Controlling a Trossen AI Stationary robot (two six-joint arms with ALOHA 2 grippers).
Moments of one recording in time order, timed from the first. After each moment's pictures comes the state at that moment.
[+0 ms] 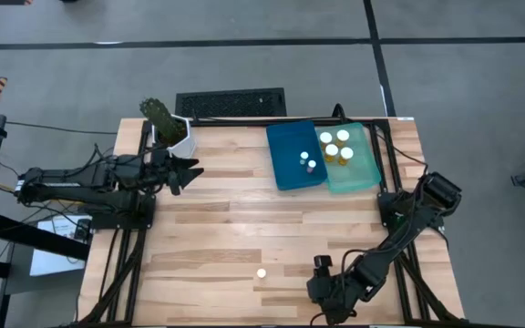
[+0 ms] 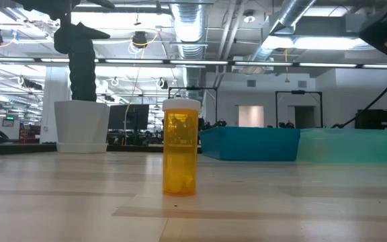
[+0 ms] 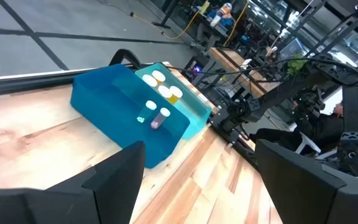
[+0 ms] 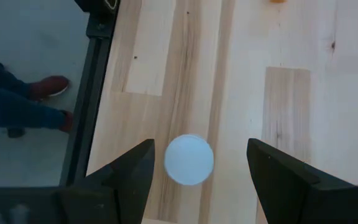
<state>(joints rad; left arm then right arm) 0.00 0.52 0.57 -0.24 -0.35 -0.72 0.81 1.79 1.16 -0.41 0.26 0.65</state>
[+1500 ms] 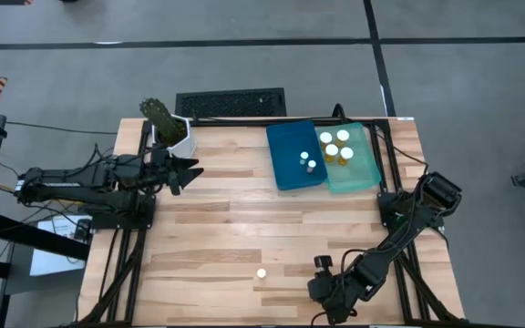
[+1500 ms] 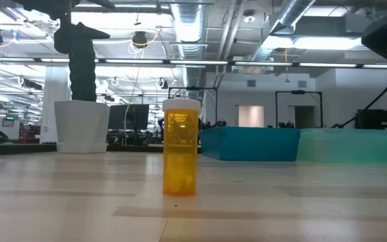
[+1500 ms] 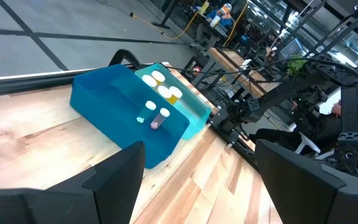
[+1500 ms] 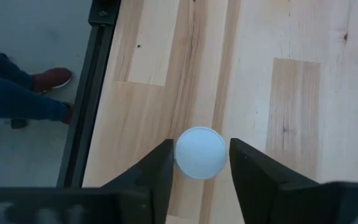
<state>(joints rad) 0.00 0.52 0.57 -0.24 -0.35 -0.72 0.81 1.79 1.14 -0.40 0.23 0.64</state>
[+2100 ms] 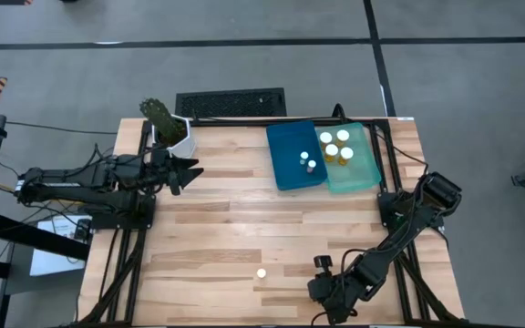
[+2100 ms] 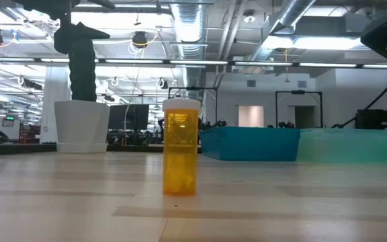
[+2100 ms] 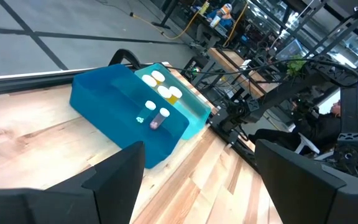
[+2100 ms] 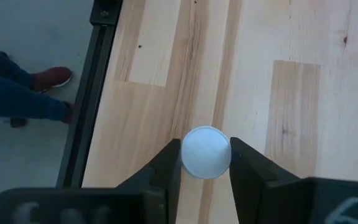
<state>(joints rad) 0.00 0.52 0.57 -0.24 -0.35 -0.72 0.81 1.79 1.14 -0.40 0.23 0.63</state>
